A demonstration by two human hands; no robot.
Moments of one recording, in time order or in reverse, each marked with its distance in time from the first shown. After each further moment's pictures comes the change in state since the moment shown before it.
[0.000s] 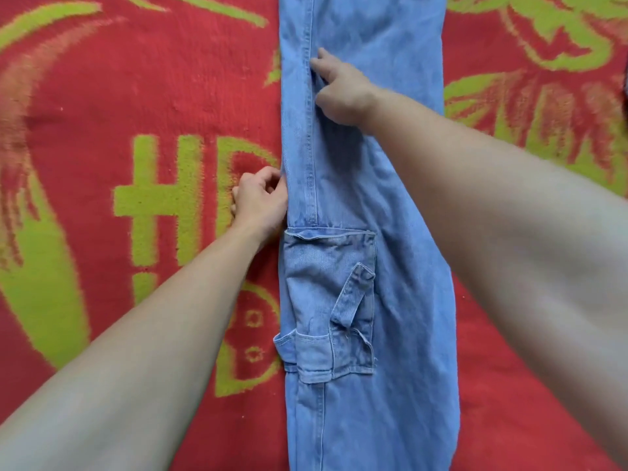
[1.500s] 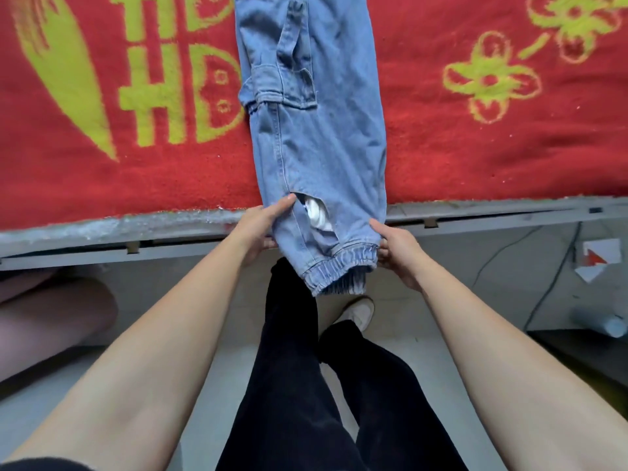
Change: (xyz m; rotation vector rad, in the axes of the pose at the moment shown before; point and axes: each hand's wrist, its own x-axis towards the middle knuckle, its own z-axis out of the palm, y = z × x) left_hand -0.449 -0.162 0.018 -0.276 -0.374 -0.441; right_hand -0.616 0.167 0.242 0.953 0.024 0.693
